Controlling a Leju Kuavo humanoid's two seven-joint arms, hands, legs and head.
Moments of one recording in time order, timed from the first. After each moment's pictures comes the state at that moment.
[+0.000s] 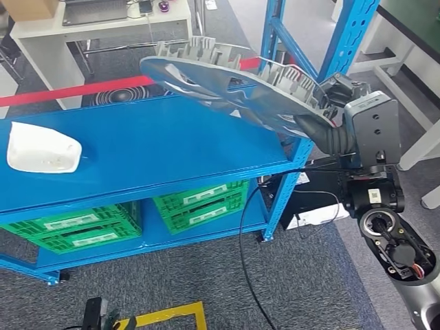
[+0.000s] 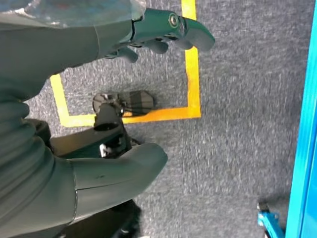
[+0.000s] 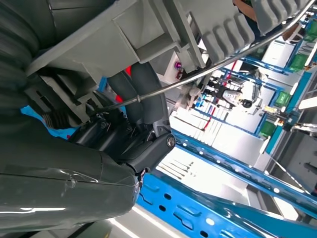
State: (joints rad) left arm -0.15 0.05 -0.82 -0.22 0.83 0.16 -0.44; right arm -0.38 -0.47 0.49 -2.05 0.32 -0.56 0.21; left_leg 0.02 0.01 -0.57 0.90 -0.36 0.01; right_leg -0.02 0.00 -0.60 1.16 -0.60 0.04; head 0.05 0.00
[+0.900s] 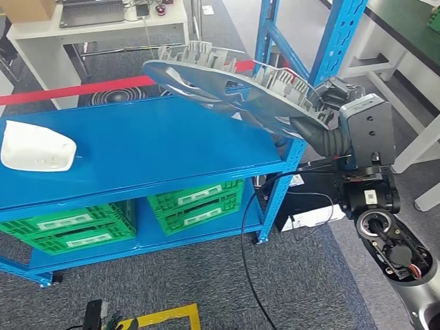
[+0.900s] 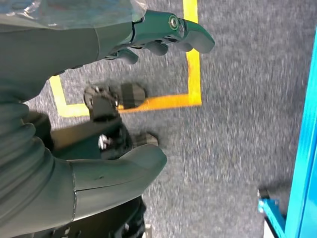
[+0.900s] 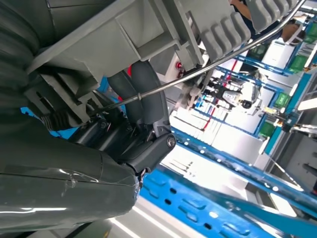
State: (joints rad) left arm -0.15 0.04 -0.82 -0.22 0.83 0.16 -0.44; right arm -0.36 -0.47 0.49 -2.05 0.31 -0.57 0.20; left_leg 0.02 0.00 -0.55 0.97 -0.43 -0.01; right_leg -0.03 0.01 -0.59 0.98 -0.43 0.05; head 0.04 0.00
